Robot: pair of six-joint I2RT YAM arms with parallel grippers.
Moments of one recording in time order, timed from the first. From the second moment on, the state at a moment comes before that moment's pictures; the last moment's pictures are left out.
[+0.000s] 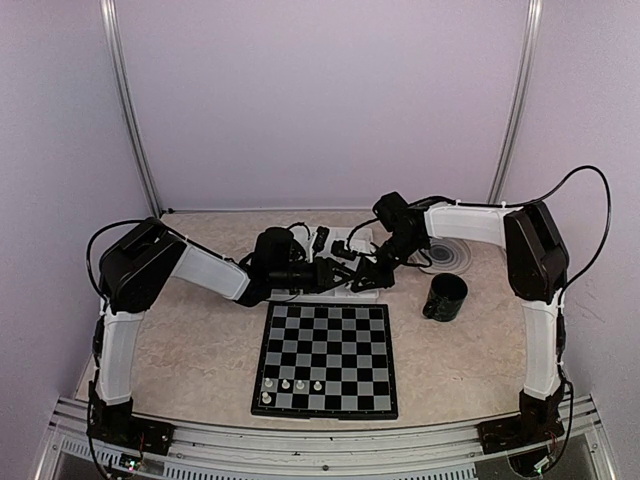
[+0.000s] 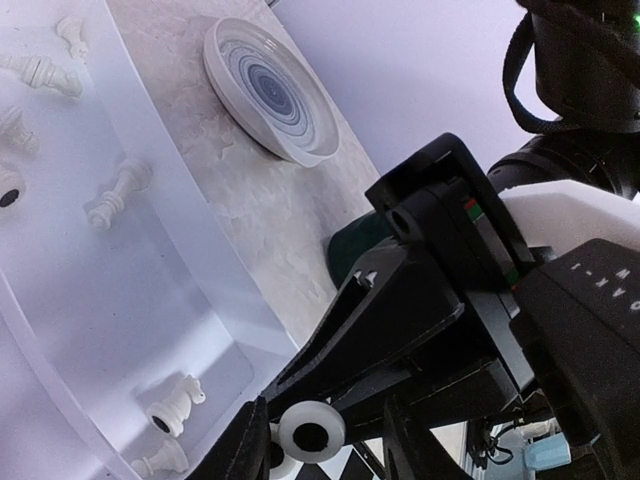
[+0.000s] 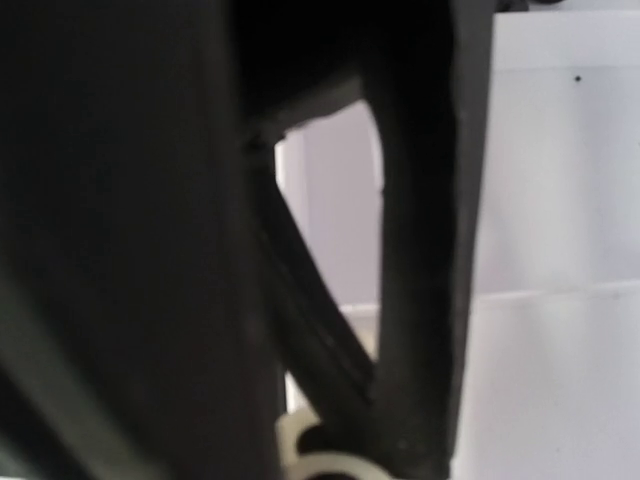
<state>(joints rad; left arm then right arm) -0.73 2.19 1.25 0.65 0.56 -0.75 0.57 2.12 1.65 -0.71 -0.57 -0.80</state>
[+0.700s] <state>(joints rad) -0.73 2.20 1.25 0.65 0.56 -0.77 0.57 2.12 1.63 -0.68 -0.57 -0.79</state>
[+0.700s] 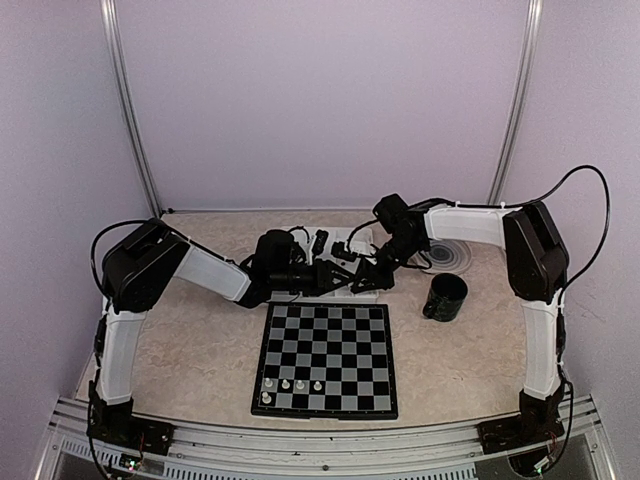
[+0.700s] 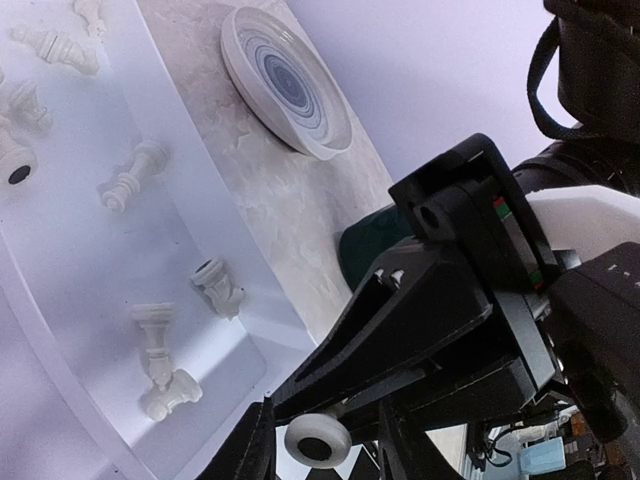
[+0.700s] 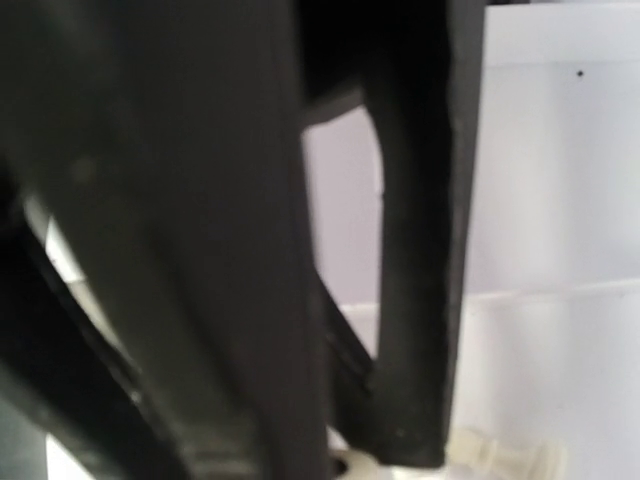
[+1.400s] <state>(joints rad) -0.72 2.21 1.25 0.68 0.57 -0.84 0.55 2.10 1.62 -0.64 -0.60 -0.75</state>
